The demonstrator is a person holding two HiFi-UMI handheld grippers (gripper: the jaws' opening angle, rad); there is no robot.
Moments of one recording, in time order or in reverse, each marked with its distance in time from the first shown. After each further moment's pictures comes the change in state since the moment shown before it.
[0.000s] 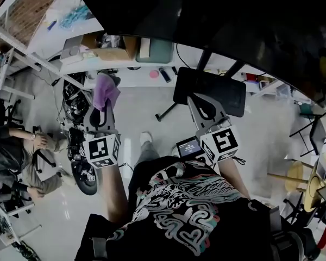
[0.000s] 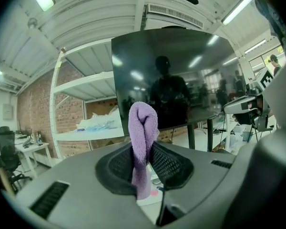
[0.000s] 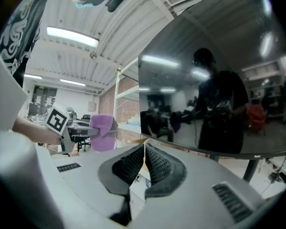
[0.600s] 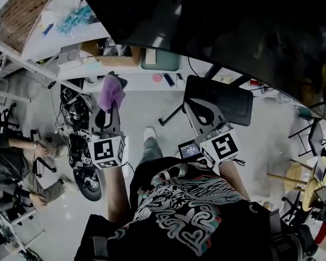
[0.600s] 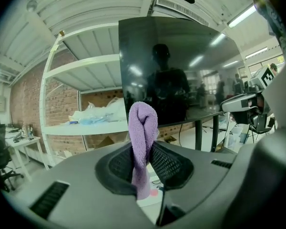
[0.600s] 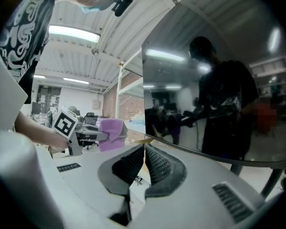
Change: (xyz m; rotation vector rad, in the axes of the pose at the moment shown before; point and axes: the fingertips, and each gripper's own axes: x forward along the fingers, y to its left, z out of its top) left arm 0.088 0.061 -0.028 -0.038 0.042 -0.068; right arm 0.113 0.017 0.008 -0.024 0.025 0.068
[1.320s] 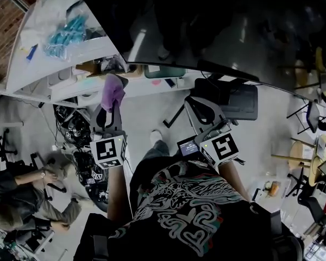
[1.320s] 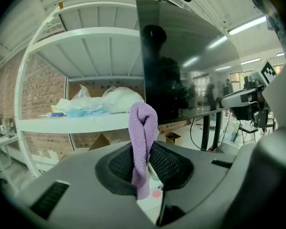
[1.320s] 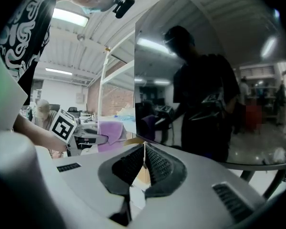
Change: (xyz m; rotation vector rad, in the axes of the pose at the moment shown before) left arm 0.126 0.107 -0.022 -0.001 0.032 -0.165; right arm 0.145 -0.004 0.008 0.031 0.068 -0.172
